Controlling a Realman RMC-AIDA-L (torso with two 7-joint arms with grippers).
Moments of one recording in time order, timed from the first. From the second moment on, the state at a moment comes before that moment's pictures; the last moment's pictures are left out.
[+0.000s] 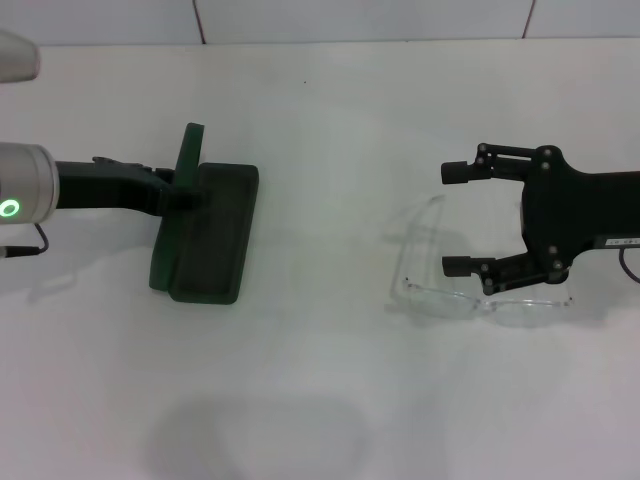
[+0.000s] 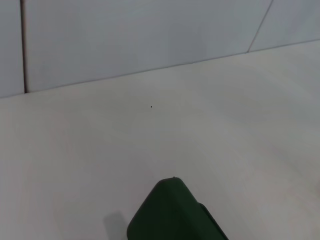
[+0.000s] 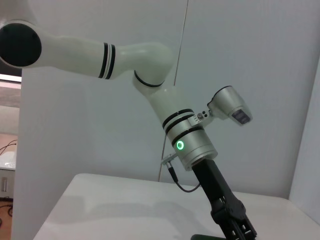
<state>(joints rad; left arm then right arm) -0.41 -2.09 1.09 1.12 2.21 1.20 -2.17 0.58 1.97 -0.99 -0.62 -1.68 -1.72 0.95</state>
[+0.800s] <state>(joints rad) -0.56 -2.07 1.08 1.05 2.23 1.12 -1.86 0.56 1.98 -1.01 -0.63 -1.76 -1.77 0.90</state>
